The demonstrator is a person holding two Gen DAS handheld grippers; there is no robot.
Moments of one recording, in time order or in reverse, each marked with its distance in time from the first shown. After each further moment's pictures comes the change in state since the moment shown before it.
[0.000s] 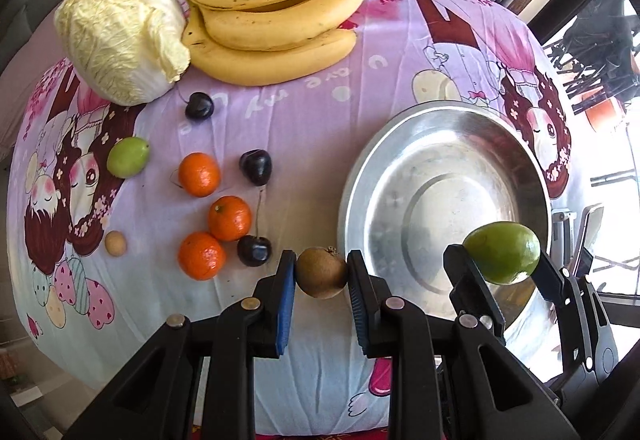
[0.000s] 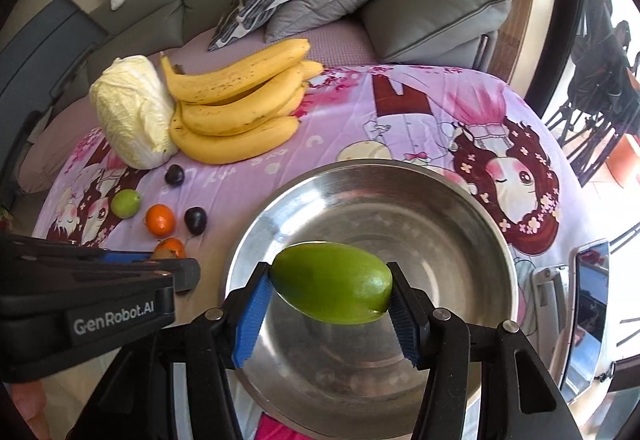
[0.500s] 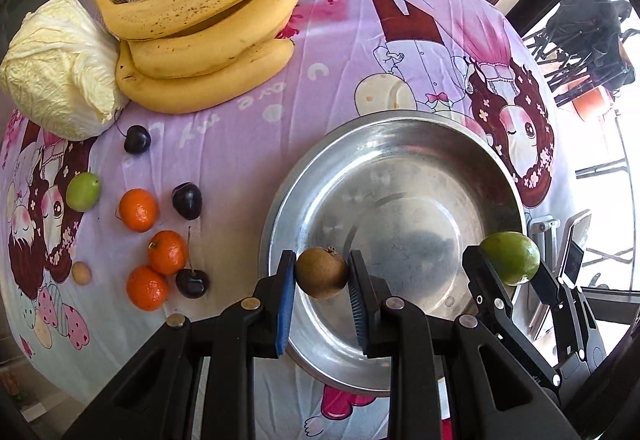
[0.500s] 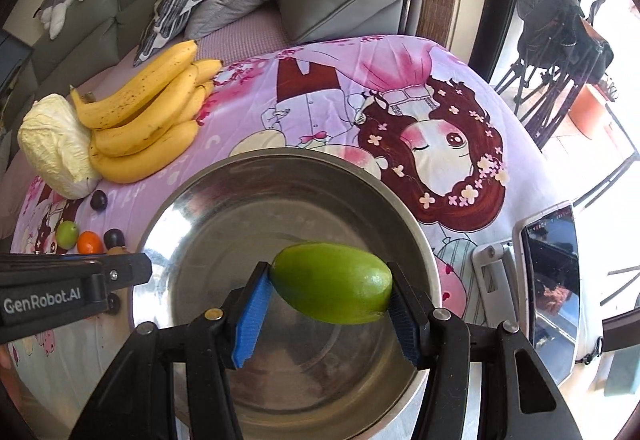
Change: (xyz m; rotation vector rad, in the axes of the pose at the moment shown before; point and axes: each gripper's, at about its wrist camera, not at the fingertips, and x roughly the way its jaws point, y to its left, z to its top) left arm 0.017 -0.045 0.029 0.048 0.003 -0.038; right arm 0.016 -0.071 0.000 0.150 0.045 -0.119
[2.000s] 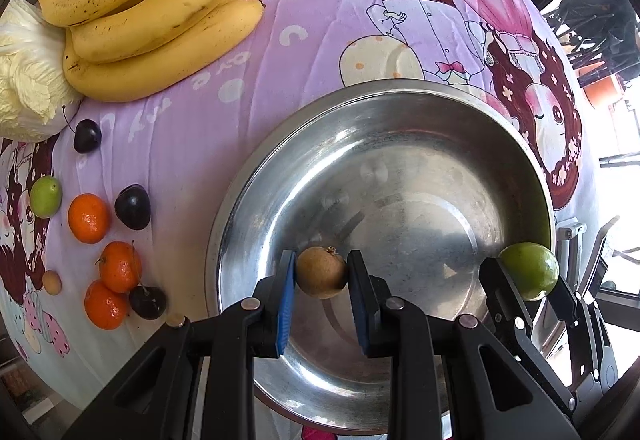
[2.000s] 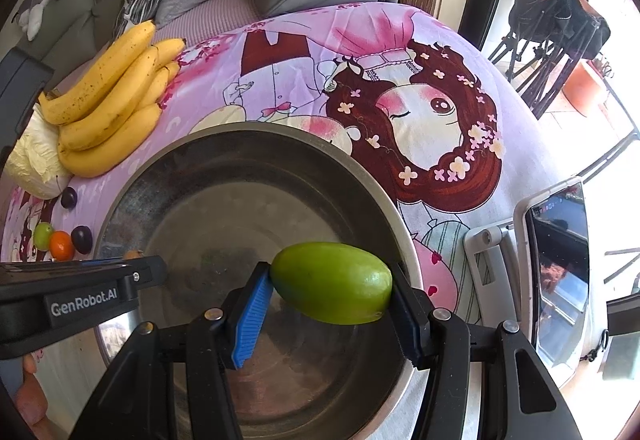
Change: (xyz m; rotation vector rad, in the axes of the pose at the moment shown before) left arm 0.067 -0.030 0.012 -0.001 0.079 0.032; right arm 0.031 -0.018 -0.001 0.032 0.088 -0.023
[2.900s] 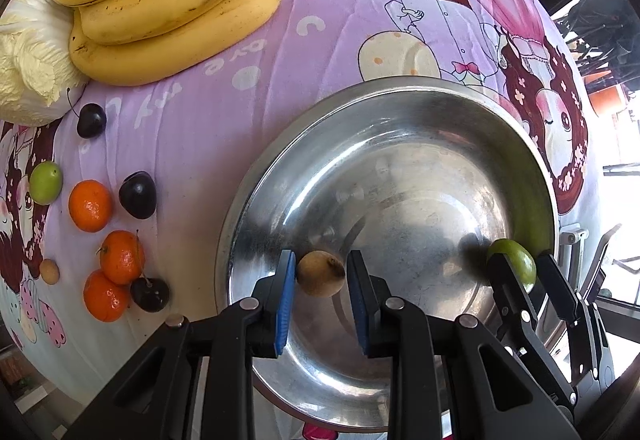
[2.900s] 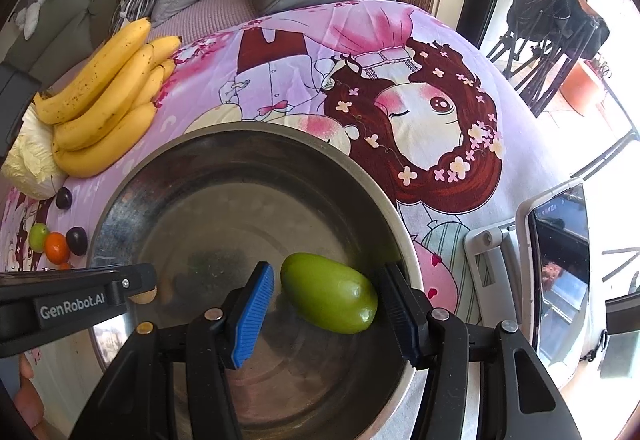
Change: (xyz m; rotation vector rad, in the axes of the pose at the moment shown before) left arm 0.007 0.014 0.002 -0.044 0.022 -0.002; right arm 0.003 0.000 0.002 0.000 0.005 -0.014
